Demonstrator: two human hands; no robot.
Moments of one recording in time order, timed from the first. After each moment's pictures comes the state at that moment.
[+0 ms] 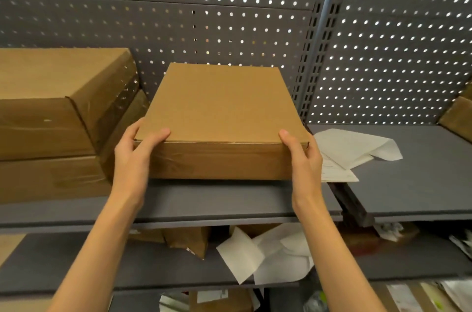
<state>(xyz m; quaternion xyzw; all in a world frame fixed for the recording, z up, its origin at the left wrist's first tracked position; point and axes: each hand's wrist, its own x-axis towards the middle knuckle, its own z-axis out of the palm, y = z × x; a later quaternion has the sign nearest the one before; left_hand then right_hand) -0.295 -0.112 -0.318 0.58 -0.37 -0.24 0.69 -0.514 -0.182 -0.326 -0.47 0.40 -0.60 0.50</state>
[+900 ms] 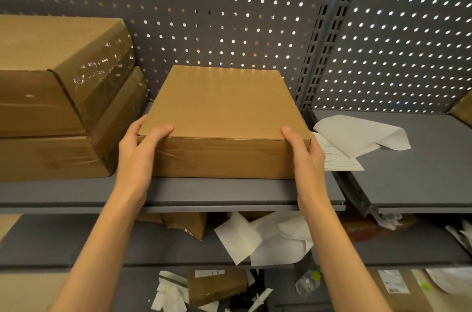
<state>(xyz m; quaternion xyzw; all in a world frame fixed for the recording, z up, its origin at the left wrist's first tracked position) -0.304 -0.113 -0.339 0.62 -0.33 -0.25 0.66 -0.521 -0.184 -0.341 -0.49 0.45 -0.54 0.51</state>
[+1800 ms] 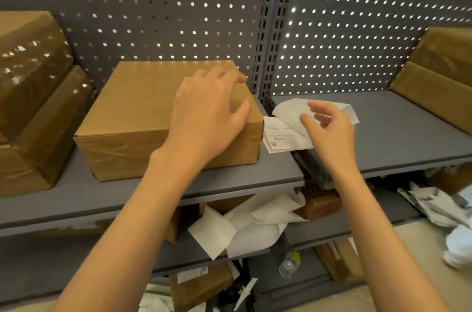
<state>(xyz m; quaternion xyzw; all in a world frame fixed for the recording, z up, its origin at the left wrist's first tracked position) -0.421 -0.154 -0.274 0.61 -0.71 0.11 0.35 -0.614 -0.210 -0.330 -0.60 0.59 -0.50 0.21</state>
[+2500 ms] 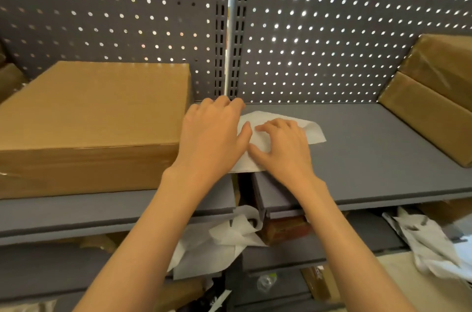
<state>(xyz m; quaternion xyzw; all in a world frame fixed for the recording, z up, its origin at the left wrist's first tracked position) -0.531 -0.223 -0.301 0.67 -0.69 0.12 0.26 -0.664 -0.278 -0.349 -0.81 0.55 -0.22 0.00</state>
